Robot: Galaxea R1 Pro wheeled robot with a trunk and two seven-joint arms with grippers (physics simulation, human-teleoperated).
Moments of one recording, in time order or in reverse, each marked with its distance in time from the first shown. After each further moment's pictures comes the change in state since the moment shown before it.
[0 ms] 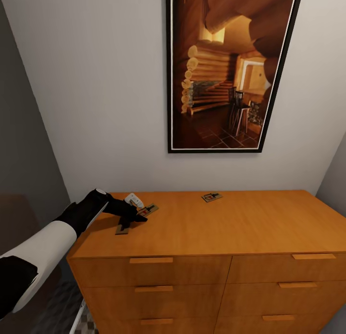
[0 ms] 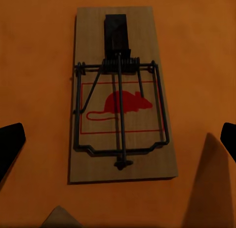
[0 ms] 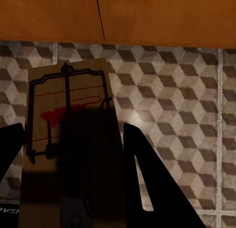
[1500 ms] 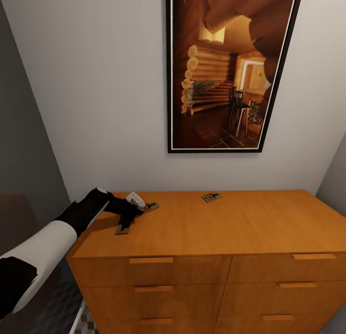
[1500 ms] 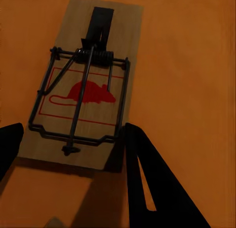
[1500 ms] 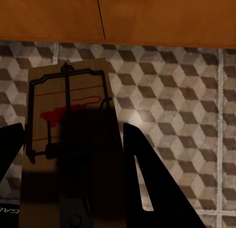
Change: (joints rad) left arm 0.003 0.000 -0.002 -0.034 -0.005 0.008 -0.003; right arm 0.000 0.001 0.000 0.000 0.000 -0.001 0.000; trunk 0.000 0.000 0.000
